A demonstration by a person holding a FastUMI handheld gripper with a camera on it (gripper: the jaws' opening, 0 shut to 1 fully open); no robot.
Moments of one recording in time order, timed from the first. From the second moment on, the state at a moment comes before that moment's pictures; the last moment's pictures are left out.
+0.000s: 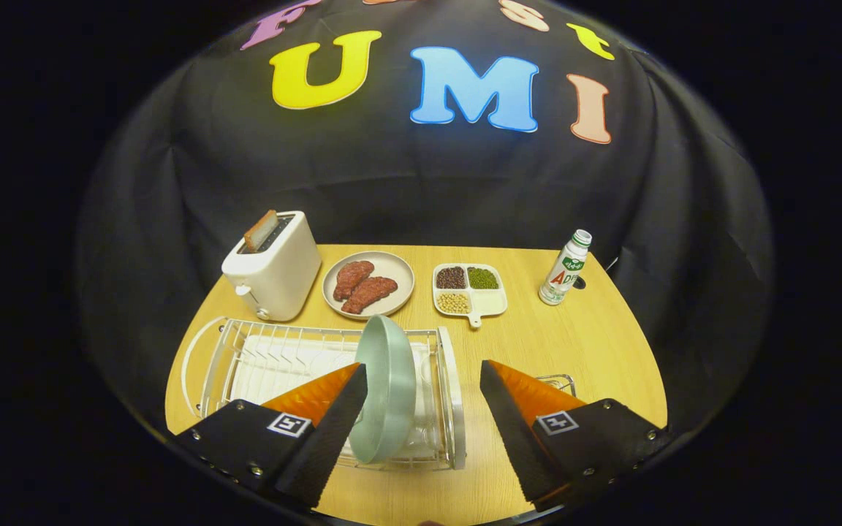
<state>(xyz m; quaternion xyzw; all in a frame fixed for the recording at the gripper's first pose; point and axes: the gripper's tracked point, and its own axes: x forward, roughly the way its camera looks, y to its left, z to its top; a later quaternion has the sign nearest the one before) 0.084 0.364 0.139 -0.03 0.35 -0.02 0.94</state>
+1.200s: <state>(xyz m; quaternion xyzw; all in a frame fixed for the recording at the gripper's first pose) 0.105 0.392 0.094 -0.09 0.44 -0.12 0.89</state>
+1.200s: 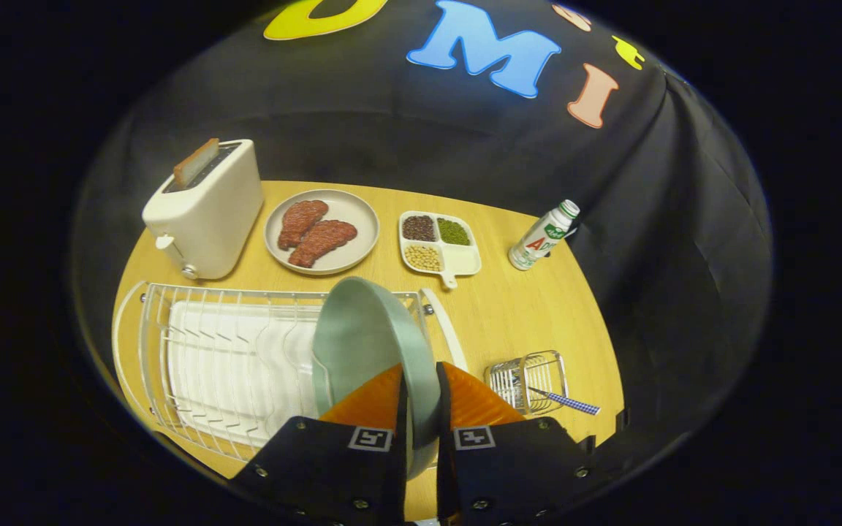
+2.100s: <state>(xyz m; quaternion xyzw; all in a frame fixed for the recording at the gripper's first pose) 0.109 0.375 0.188 -0.09 0.36 -0.12 0.92</state>
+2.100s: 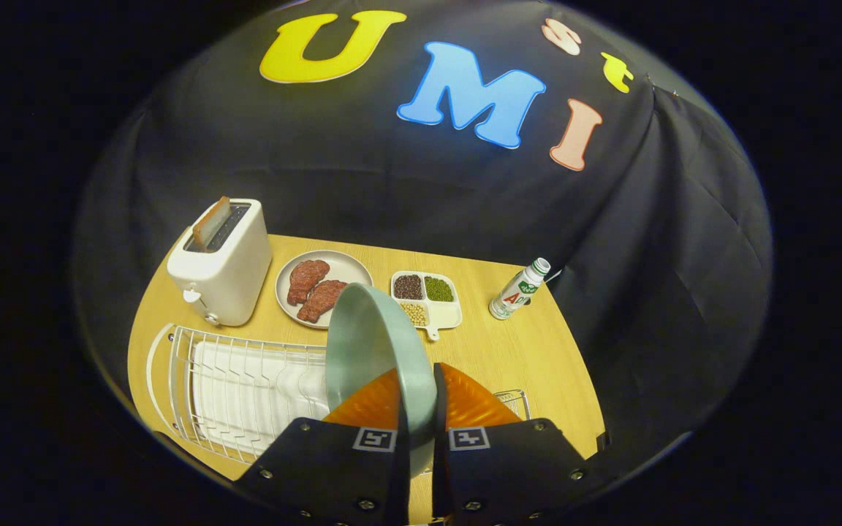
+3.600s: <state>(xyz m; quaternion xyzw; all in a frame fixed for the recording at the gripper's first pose) -0.110 0.224 0.066 0.33 0.43 0.20 0.81</state>
